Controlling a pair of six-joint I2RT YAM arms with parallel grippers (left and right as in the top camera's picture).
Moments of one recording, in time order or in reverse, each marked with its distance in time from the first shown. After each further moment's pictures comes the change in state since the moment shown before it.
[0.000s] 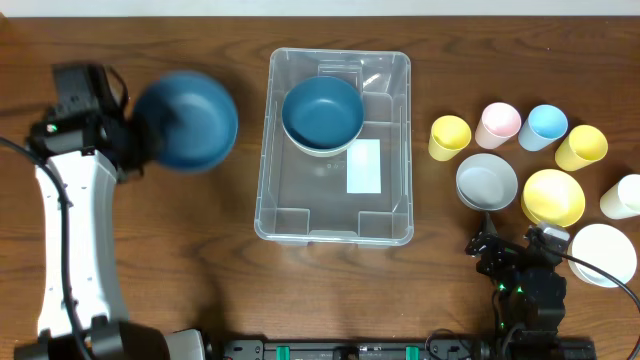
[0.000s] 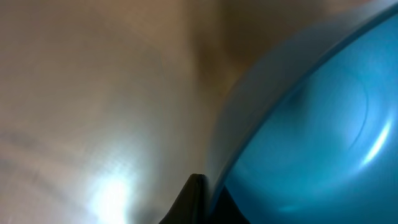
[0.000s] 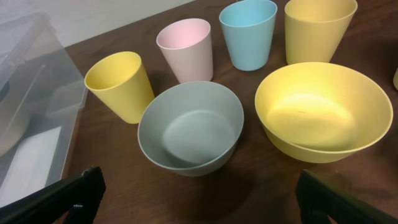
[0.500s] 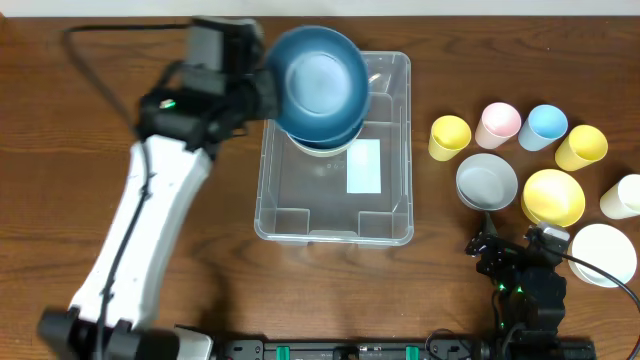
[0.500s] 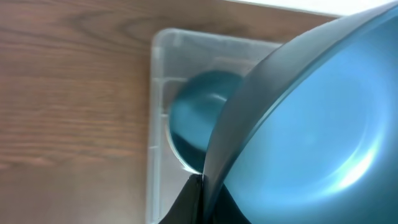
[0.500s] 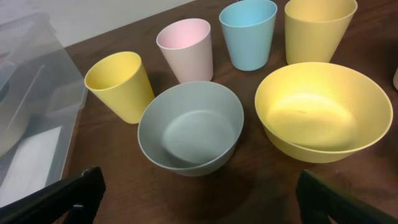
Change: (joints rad) left arm -0.496 0.094 0.116 0.196 0.017 0.023; right arm 0.000 0.000 0.000 0.000 0.000 0.000
